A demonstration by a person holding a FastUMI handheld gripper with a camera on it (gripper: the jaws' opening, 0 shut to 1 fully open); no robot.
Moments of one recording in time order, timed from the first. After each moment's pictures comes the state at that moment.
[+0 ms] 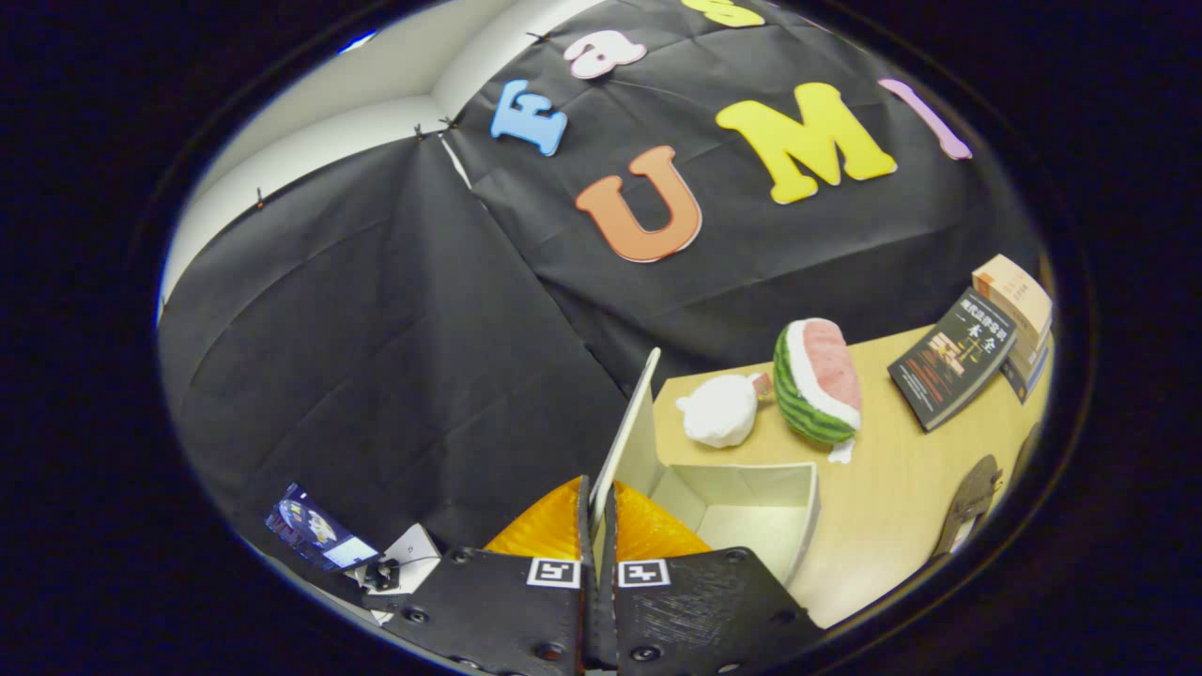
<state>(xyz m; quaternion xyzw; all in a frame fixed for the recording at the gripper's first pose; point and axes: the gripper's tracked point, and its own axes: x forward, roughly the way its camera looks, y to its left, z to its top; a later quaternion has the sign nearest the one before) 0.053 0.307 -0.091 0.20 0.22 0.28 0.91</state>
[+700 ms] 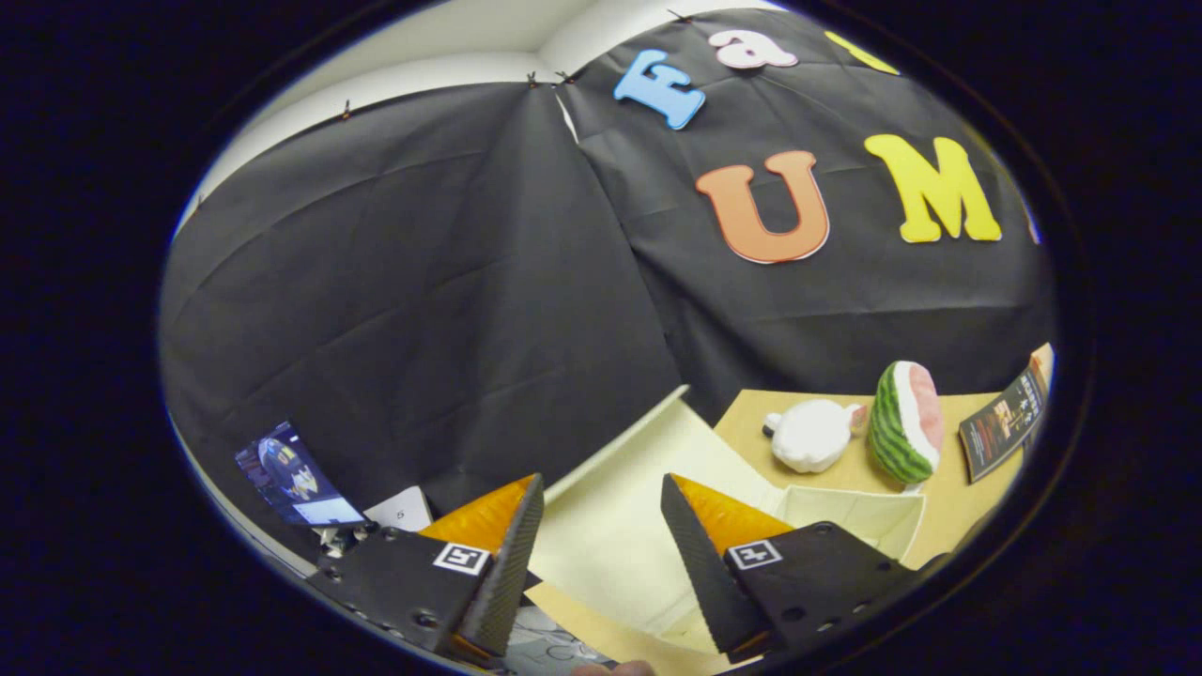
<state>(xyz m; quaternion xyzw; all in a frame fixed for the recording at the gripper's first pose) 0.035 0.446 -0.087 0.09 0.20 0.35 0.91</state>
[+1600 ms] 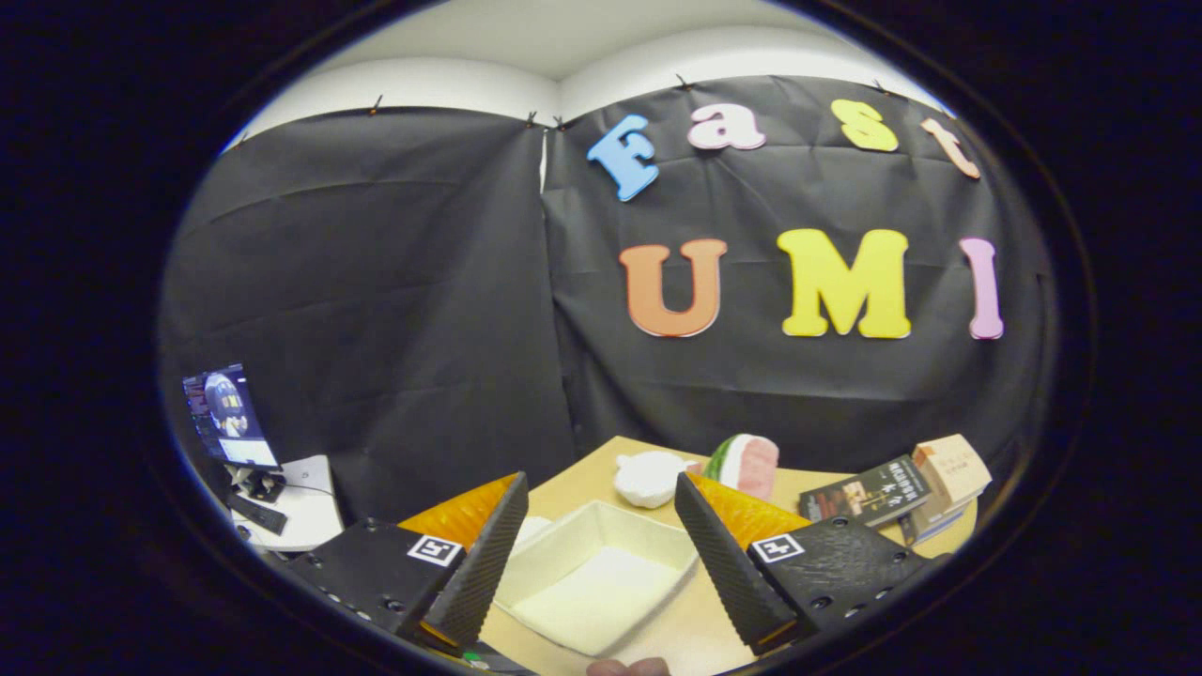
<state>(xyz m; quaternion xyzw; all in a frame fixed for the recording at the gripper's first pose) 0.019 0.183 -0.062 0.01 0.09 0.23 0.97</state>
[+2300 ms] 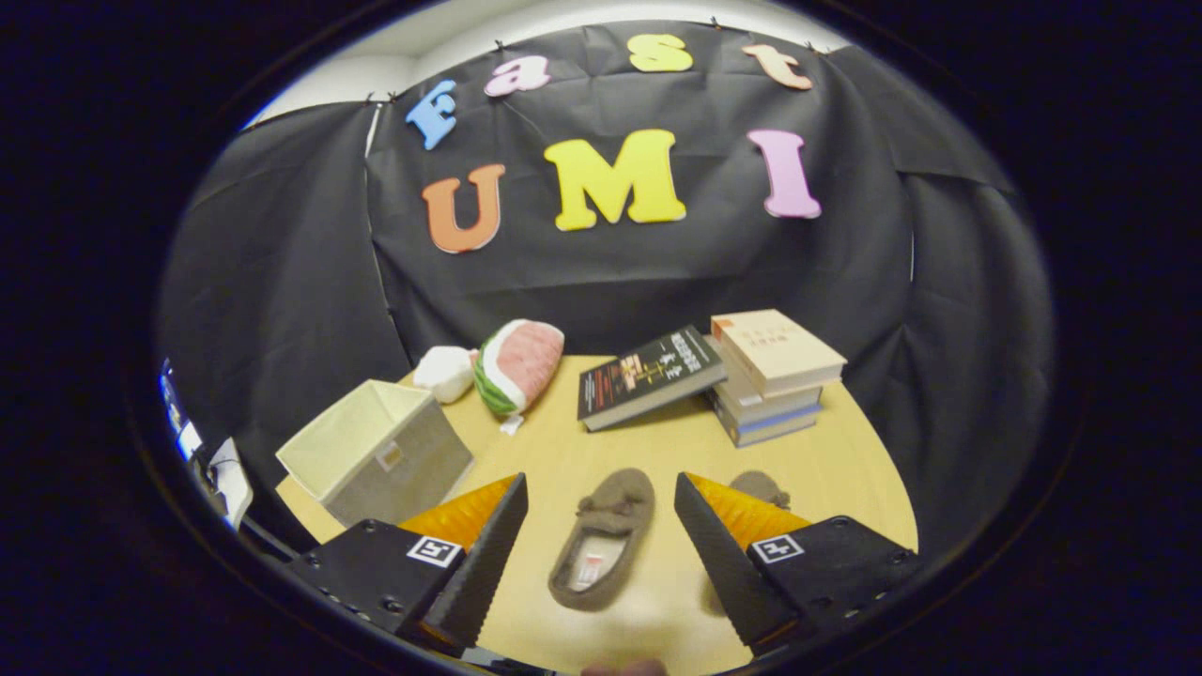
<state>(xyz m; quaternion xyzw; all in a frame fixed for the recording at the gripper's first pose) -0.012 -0.104 -0.253 0.06 0.24 0.04 0.97</state>
